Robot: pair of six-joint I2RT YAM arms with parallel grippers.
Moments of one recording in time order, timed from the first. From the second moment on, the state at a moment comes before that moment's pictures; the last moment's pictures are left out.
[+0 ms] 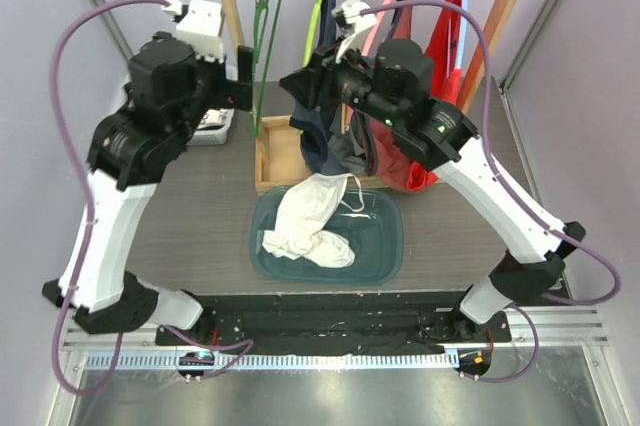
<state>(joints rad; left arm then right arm) -0.57 1.42 2.12 -0.93 -0.42 0.00 0.80 1.55 1.96 -0.36 -0.11 0.27</state>
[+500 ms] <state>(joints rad) -0.57 1.18 2.03 -0.96 -0.40 0.14 0.82 1.61 2.01 -0.55 0.31 0.40</state>
